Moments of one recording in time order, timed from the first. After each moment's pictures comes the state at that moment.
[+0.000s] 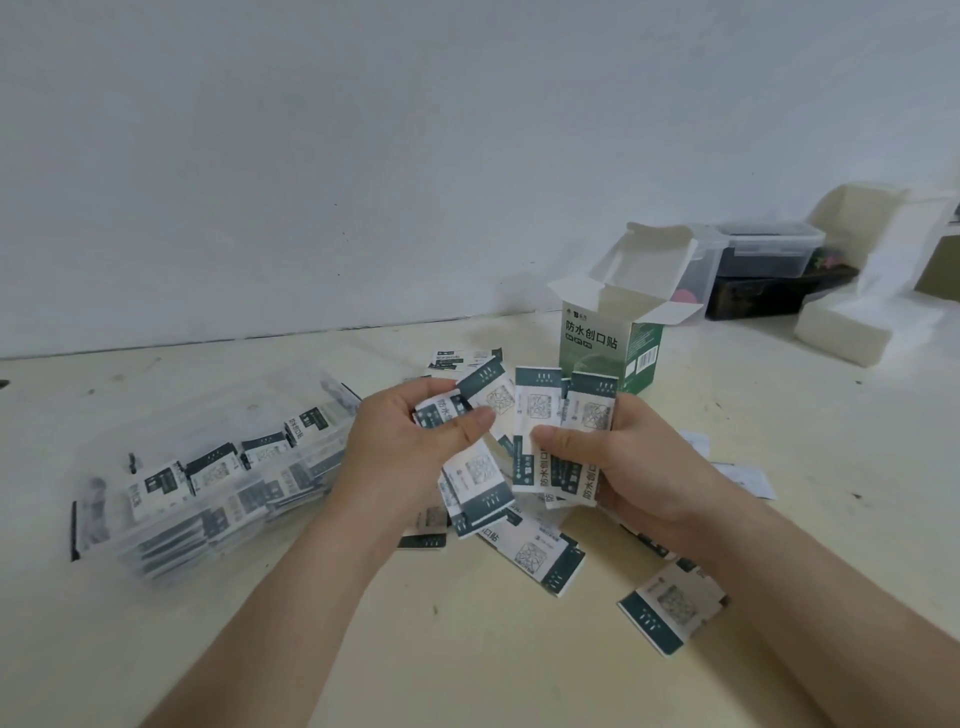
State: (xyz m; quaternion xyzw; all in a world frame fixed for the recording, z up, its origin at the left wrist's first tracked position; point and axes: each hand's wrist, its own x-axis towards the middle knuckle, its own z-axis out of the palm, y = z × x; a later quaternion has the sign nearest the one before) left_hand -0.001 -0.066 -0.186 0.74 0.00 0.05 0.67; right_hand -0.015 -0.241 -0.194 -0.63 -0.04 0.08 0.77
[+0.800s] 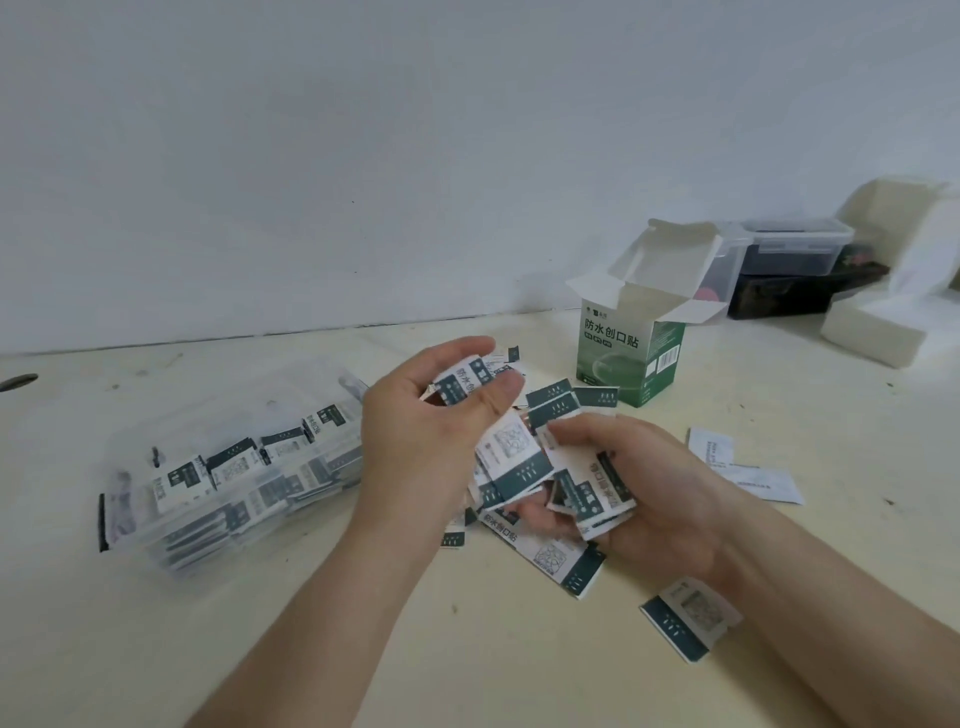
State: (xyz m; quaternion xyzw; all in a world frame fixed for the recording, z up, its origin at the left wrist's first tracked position) left_hand -0.019 -0.079 -0.169 0.68 -0.03 0.14 0.72; right_hand -0.022 -0.230 -0.187 -0.47 0.01 0.27 0.84
